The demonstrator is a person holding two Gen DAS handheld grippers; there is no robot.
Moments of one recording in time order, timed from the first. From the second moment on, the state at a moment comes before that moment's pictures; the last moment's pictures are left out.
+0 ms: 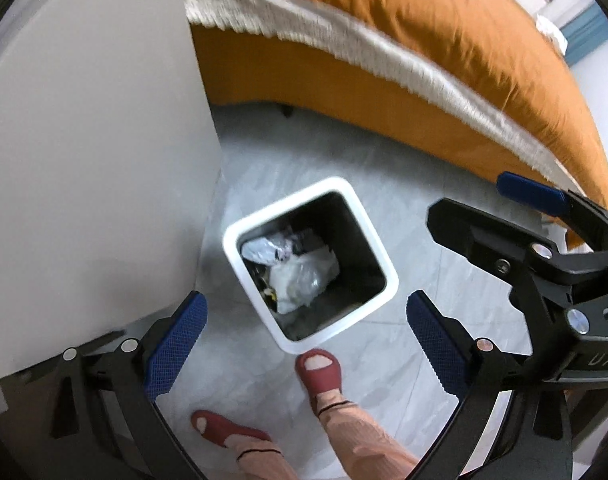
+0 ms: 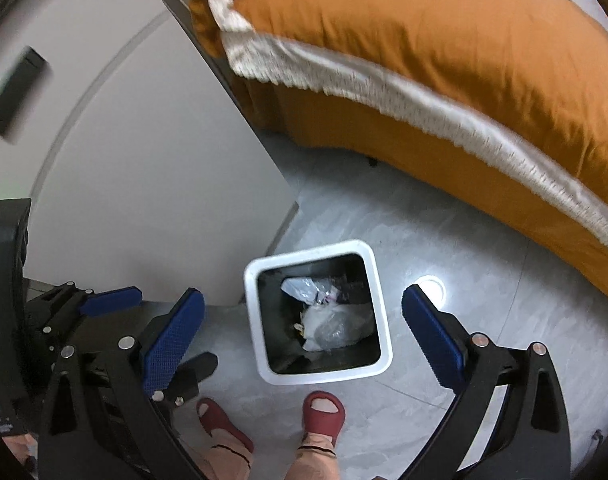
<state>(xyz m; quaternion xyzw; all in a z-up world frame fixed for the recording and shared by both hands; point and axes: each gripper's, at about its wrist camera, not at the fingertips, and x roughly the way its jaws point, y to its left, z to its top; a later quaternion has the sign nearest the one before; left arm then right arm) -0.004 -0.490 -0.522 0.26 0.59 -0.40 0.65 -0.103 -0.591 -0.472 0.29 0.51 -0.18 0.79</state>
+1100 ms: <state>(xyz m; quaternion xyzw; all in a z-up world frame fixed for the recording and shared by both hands) -0.011 -0.282 -0.143 0.10 0.38 -0.28 0.87 -0.082 -0.447 -0.102 0.14 0.26 -0.03 0.95</state>
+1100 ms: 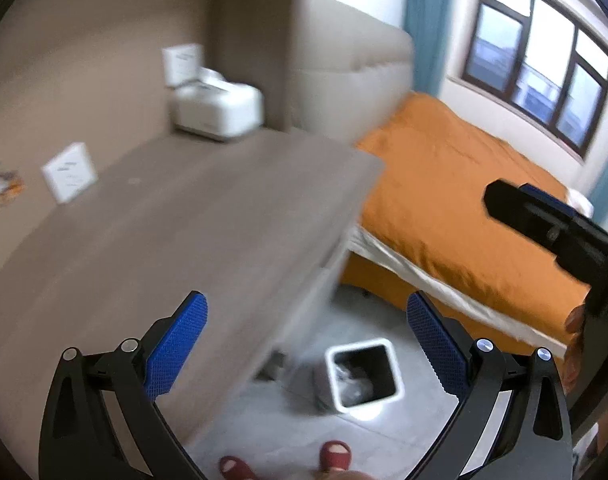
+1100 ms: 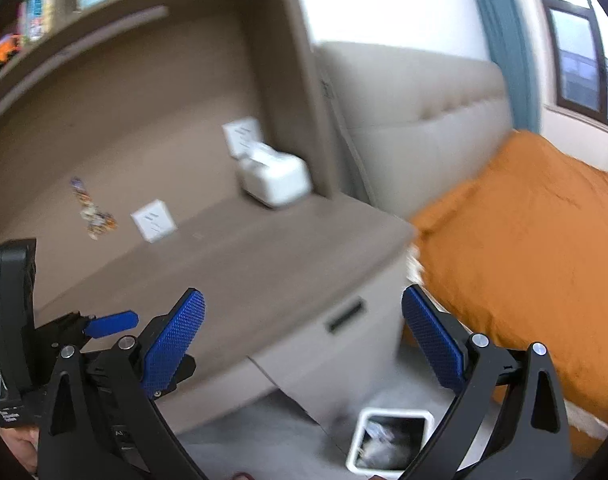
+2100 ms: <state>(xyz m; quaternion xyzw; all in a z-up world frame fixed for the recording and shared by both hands) 0.001 -0.068 -0.055 0.08 0.28 -0.08 0.95 0.009 -0.271 -0.027 0.06 0.22 0.14 0.96</state>
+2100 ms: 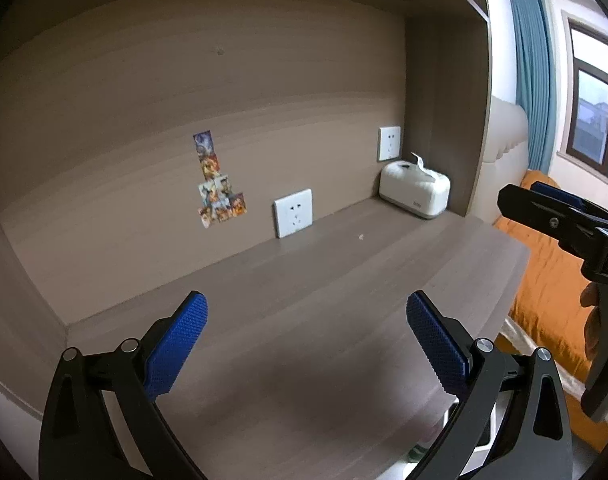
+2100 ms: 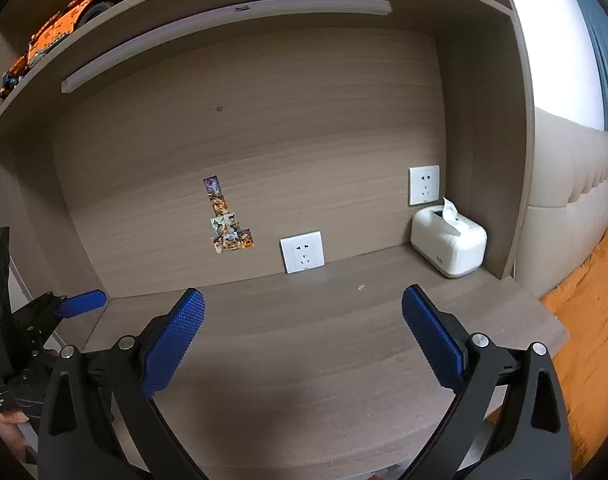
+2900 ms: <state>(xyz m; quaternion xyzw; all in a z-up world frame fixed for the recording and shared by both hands) 0.016 -0.036 -0.047 0.06 0.27 -0.08 0.96 0.016 -0.240 -0.023 0.04 0.21 0.14 0.97</state>
